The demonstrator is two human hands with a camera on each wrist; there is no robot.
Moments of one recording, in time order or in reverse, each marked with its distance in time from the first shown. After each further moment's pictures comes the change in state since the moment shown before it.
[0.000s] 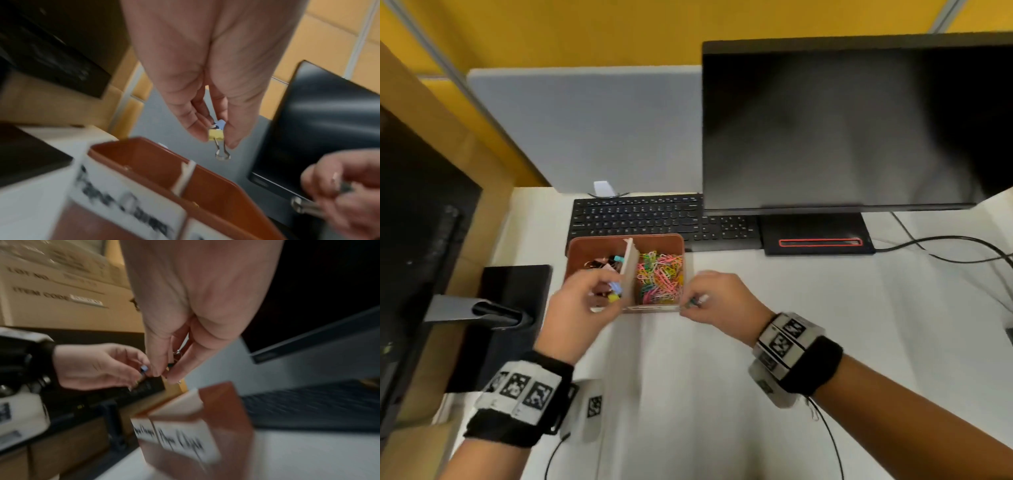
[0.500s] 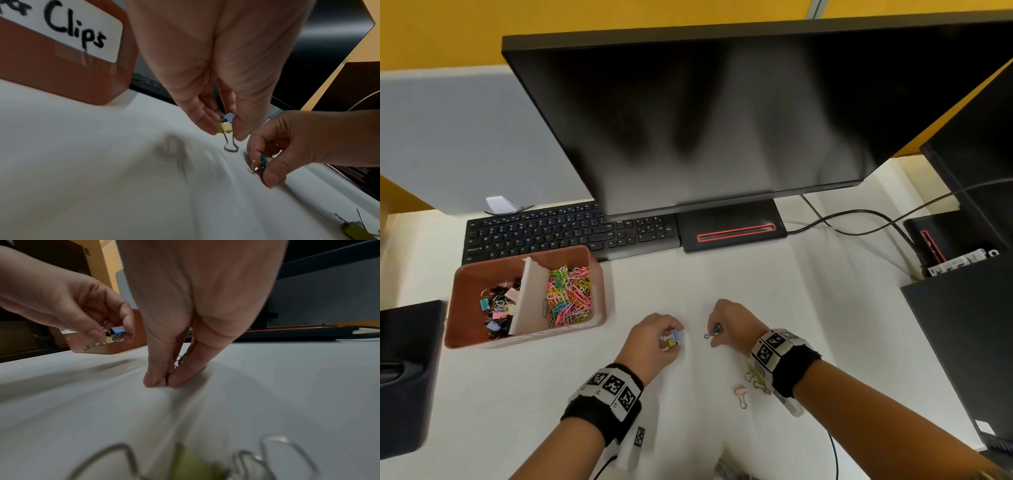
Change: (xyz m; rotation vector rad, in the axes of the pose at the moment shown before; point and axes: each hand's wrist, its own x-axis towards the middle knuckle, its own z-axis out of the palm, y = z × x) left_hand -0.020 0.032 0.206 0.009 -0.535 0.044; right_hand -0.096 0.147 -0.039 -0.265 -0.225 0.488
